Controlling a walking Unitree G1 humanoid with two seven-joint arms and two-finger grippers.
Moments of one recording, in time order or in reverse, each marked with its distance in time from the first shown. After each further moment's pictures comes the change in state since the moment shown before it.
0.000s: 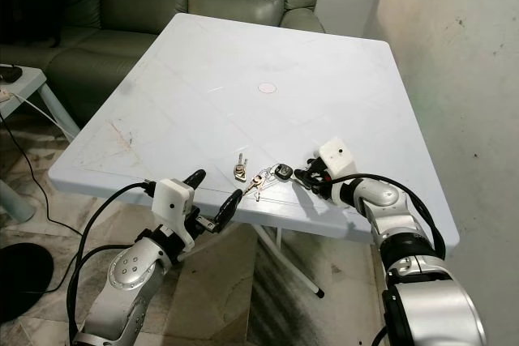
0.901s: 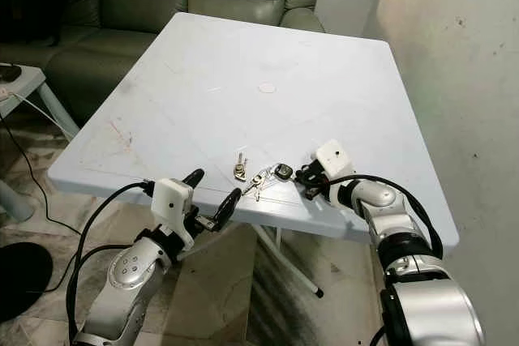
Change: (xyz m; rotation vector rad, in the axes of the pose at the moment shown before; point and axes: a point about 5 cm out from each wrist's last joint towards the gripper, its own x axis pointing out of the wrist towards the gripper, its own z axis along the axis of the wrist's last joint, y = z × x) left arm 0.000 0.001 0.000 -0.001 -0.002 0.016; right arm 0.002 0.004 -0.002 -0.006 0.021 0.029
